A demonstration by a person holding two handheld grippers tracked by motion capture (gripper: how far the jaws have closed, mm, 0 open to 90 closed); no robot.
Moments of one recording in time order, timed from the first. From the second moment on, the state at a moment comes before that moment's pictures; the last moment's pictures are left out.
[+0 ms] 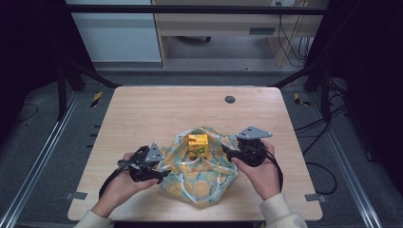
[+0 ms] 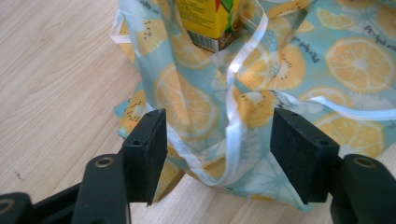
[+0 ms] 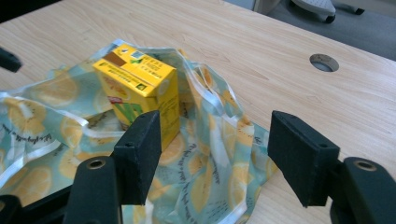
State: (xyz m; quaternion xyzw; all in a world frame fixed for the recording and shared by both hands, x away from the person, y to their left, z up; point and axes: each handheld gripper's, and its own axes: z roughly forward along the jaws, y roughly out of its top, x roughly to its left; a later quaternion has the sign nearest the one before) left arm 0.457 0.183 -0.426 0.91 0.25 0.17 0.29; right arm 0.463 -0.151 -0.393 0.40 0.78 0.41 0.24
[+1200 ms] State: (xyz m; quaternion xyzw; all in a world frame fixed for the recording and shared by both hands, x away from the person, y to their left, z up) left arm 0.504 0.154 -0.440 0.88 0.29 0.18 0.32; right arm 0.433 -0.149 -0.466 0.44 0.81 0.35 0.18
